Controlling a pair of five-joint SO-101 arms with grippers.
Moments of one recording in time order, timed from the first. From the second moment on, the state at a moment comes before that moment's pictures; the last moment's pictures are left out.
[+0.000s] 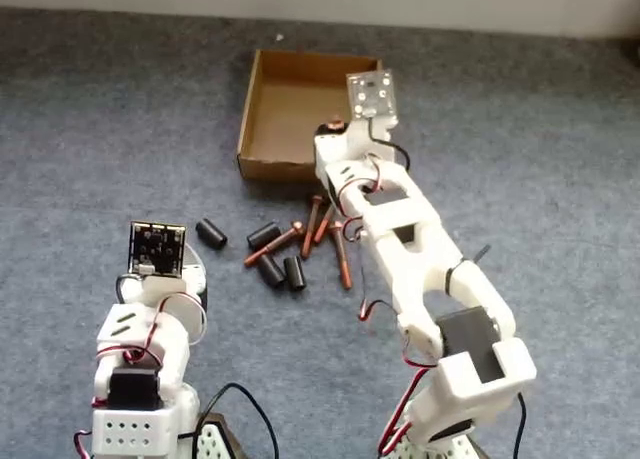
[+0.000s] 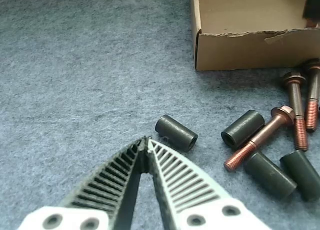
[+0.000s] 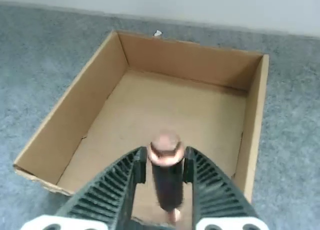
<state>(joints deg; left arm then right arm) -5.7 -103.7 94.0 50.8 0.7 -22.4 7.0 27.4 1.7 -2.9</state>
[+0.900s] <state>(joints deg) -5.7 -103.7 94.0 50.8 0.7 -30.5 -18.6 28.4 48.5 -2.9</state>
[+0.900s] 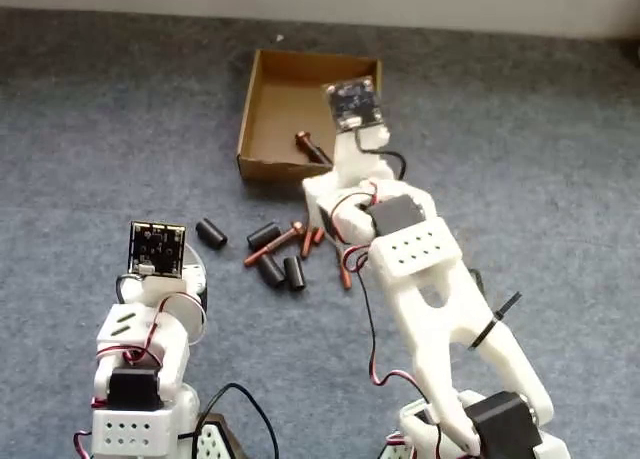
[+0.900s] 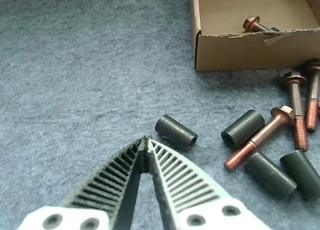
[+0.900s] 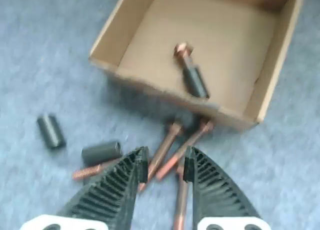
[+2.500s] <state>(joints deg) -7.1 -103.7 94.0 50.8 0.7 -41.6 11.1 14.9 65.4 -3.6</state>
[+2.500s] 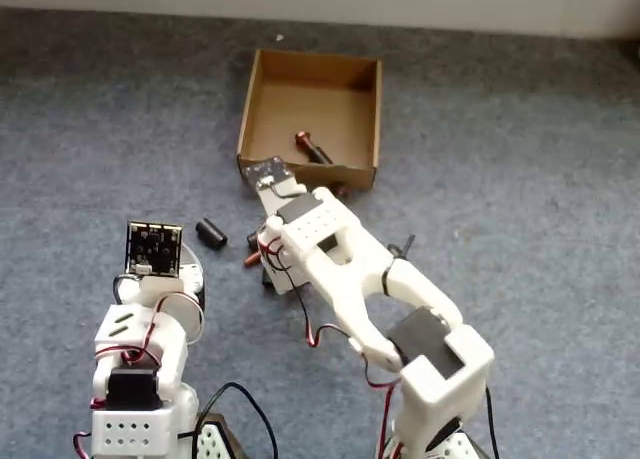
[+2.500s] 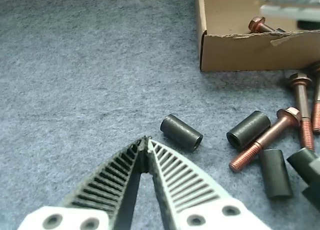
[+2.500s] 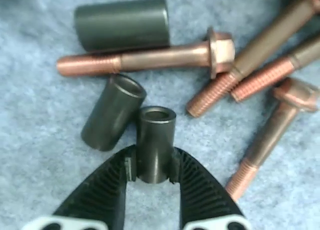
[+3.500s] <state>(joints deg) -7.8 -103.7 94.0 50.8 0.7 -27.8 -68.9 59.7 63.9 -9.8</state>
